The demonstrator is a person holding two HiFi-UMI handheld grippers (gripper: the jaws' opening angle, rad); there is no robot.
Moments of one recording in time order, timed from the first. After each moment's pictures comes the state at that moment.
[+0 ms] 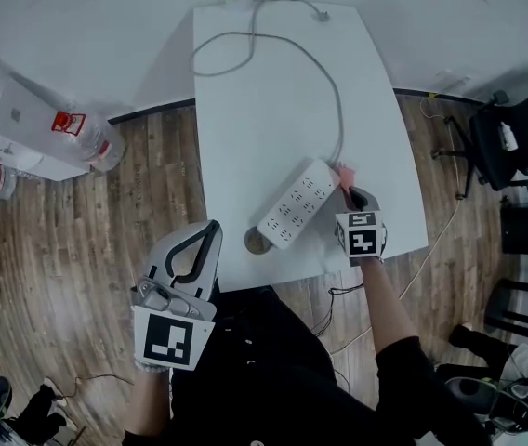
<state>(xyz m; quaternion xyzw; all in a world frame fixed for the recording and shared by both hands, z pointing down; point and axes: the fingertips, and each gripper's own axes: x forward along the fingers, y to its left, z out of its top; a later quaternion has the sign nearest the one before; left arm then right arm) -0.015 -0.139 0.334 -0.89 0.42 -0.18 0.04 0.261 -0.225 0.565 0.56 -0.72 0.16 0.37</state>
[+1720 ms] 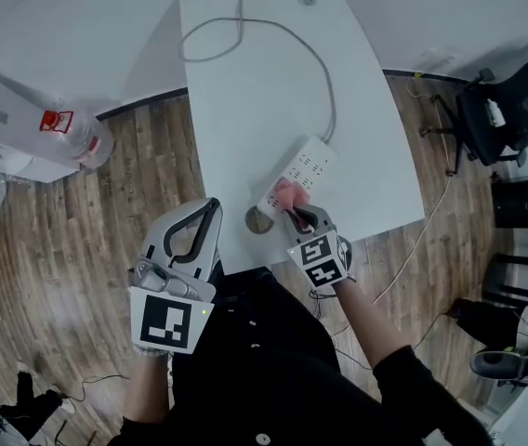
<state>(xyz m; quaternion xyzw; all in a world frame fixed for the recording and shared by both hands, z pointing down) -0.025 -0.130 0.326 -0.91 0.39 -0.15 0.04 0.108 -0.125 0.549 0.42 -0.81 0.13 0.39</state>
